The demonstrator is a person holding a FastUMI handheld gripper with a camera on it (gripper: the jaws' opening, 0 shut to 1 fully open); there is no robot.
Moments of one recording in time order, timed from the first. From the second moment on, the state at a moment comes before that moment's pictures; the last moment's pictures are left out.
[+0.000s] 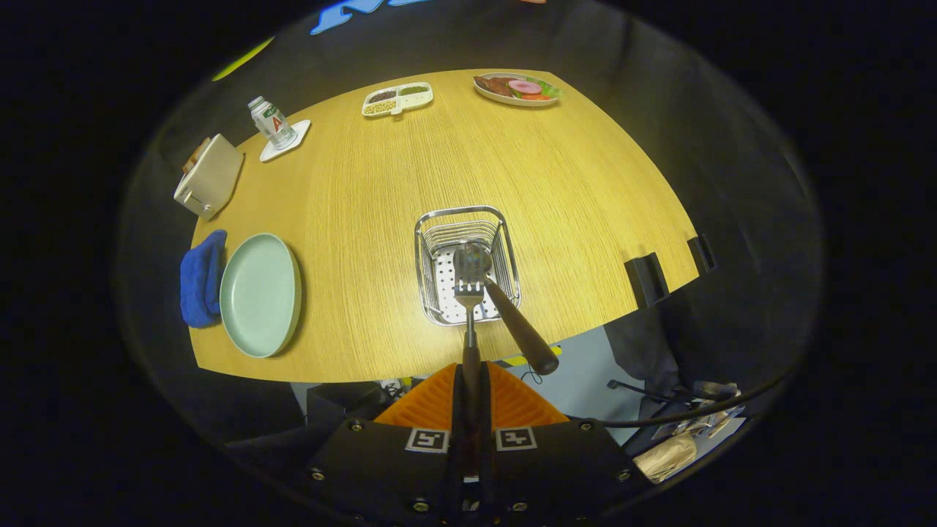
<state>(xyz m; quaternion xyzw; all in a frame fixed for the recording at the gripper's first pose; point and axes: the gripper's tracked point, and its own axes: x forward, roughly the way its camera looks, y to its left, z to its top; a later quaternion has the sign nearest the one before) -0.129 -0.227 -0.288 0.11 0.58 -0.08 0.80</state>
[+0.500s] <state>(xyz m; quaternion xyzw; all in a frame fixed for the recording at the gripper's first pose) -0.111 -0.229 -0.267 0.13 0.54 -0.09 0.83</state>
